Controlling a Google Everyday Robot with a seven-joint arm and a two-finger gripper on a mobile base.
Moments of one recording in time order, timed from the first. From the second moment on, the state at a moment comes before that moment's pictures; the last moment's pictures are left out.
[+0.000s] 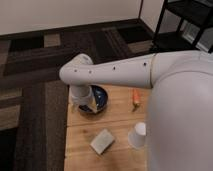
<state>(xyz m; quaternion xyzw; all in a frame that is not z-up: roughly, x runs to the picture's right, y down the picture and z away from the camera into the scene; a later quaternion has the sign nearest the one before) -0.101 0.098 0.704 -0.26 0.23 0.64 0.68</state>
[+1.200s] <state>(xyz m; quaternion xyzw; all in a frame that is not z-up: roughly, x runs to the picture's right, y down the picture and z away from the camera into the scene) -0.099 0.096 0.703 -0.26 0.23 0.65 0.68</state>
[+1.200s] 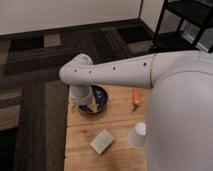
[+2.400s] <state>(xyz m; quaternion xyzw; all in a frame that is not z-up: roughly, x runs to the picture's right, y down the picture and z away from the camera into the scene) -0.022 0.080 0.691 -0.26 0.20 0.70 0.63</state>
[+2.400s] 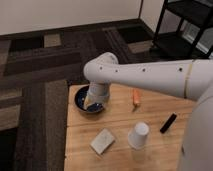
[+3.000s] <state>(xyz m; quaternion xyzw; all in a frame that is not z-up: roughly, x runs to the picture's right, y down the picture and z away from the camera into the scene) 0.042 0.091 0.671 -0.23 0.23 0.73 0.60</state>
